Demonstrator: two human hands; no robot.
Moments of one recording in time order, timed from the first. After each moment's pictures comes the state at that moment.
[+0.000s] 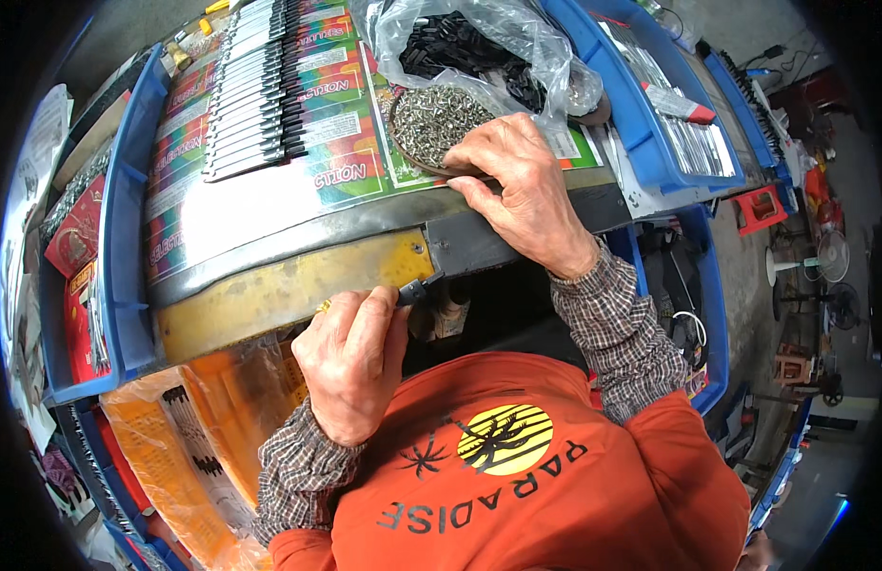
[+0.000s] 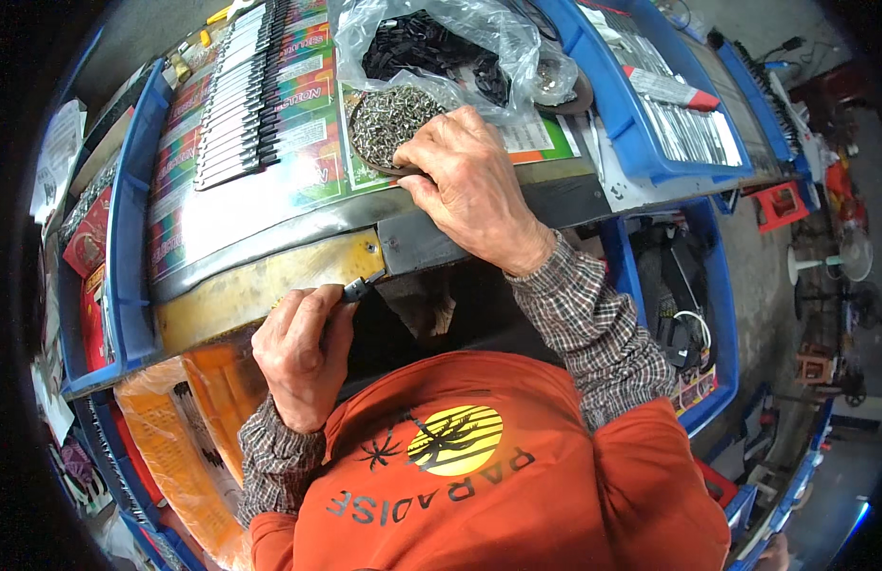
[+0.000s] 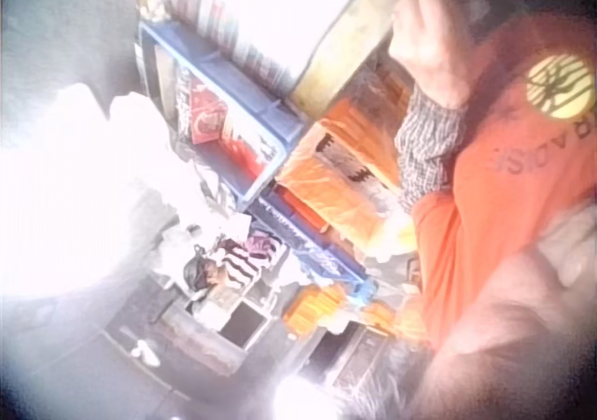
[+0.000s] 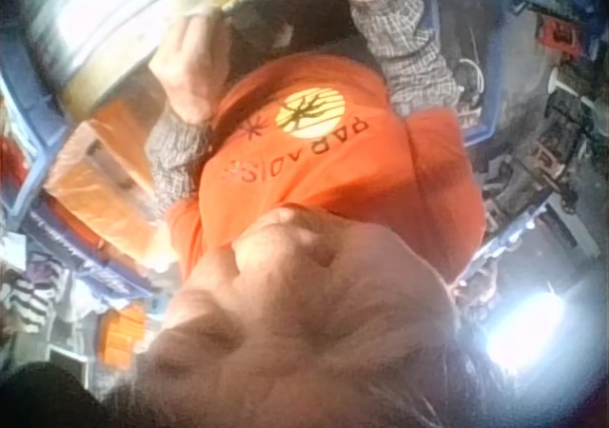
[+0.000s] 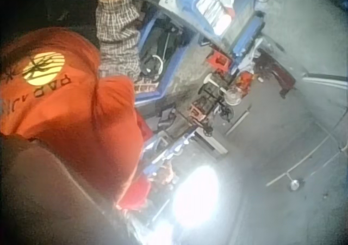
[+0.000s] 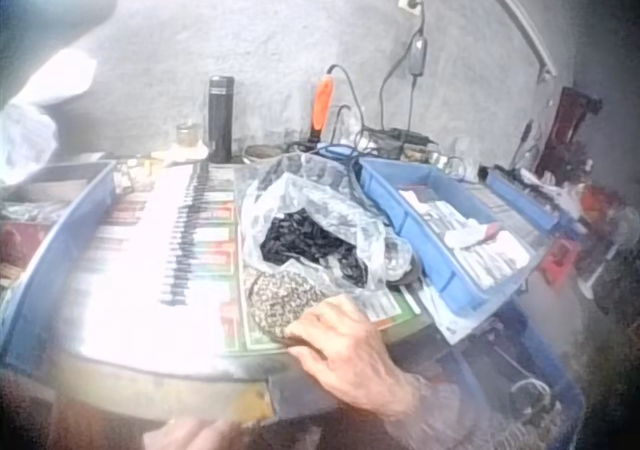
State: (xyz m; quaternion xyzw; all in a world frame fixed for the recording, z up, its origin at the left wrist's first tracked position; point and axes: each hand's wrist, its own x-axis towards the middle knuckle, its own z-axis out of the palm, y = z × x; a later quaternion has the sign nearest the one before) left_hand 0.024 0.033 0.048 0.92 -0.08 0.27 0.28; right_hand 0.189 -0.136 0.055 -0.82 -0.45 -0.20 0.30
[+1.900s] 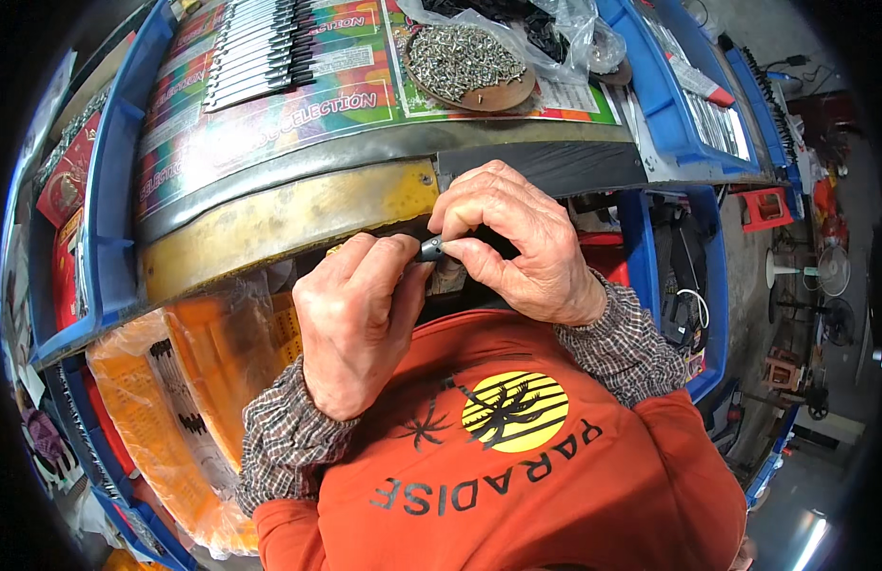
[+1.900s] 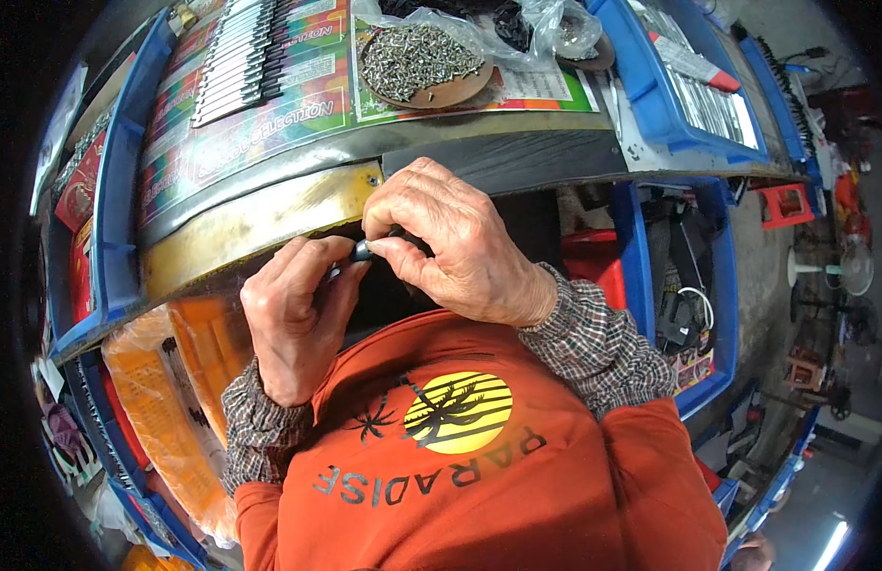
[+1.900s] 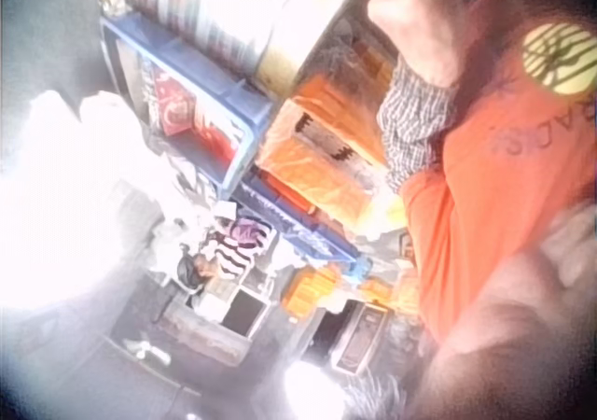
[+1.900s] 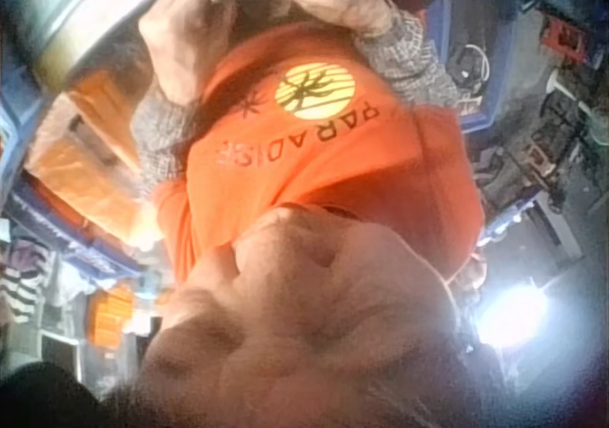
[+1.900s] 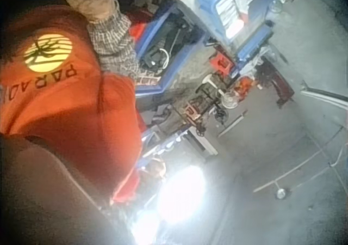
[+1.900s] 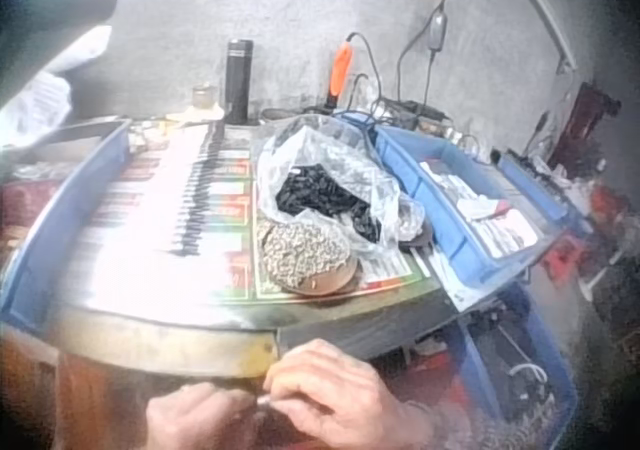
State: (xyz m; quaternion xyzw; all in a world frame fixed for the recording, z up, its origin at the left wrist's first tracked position) left_hand 0.012 0.024 0.059 0.90 -0.05 0.20 0.39; right_hand 0.114 -0.138 0.056 -0.72 -0.51 -0.04 0.47
